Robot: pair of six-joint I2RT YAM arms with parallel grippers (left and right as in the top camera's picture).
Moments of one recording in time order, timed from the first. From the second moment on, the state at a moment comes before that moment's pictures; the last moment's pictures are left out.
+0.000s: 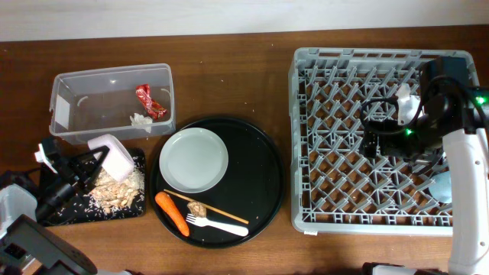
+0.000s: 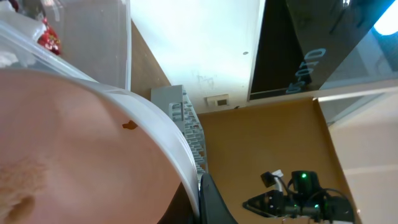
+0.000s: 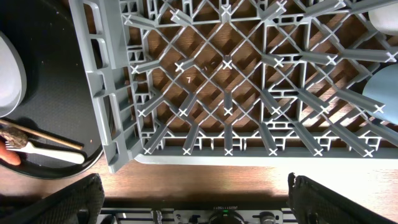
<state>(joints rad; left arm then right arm) 0.82 1.68 0.98 -1.04 1.51 0.34 -0.12 1.47 1.65 -1.62 -0.13 0.03</state>
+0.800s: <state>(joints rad) 0.85 1.68 0.98 -1.12 1.48 0.38 -0.12 1.47 1.65 -1.62 -0.13 0.03</state>
